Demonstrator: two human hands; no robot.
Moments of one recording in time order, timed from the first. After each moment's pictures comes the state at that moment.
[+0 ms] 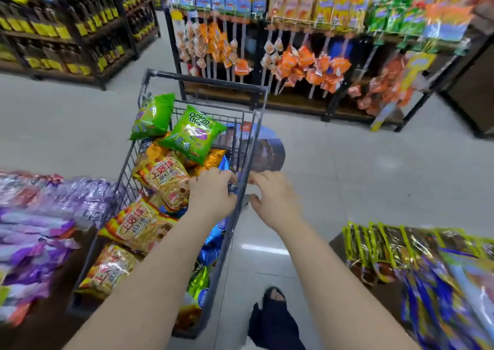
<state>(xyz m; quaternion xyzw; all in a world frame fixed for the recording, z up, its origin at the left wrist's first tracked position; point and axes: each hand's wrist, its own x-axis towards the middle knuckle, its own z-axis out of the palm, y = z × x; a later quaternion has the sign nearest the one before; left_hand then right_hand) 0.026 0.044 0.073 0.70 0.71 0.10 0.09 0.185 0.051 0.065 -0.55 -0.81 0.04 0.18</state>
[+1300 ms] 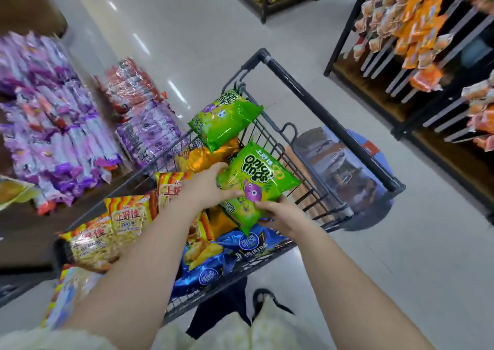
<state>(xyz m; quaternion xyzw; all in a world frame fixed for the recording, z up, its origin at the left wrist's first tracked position) -0.084 0.290 0.007 0.27 0.89 0.14 0.32 0.075 0.428 -0.052 -0.41 -0.45 0.79 -0.08</state>
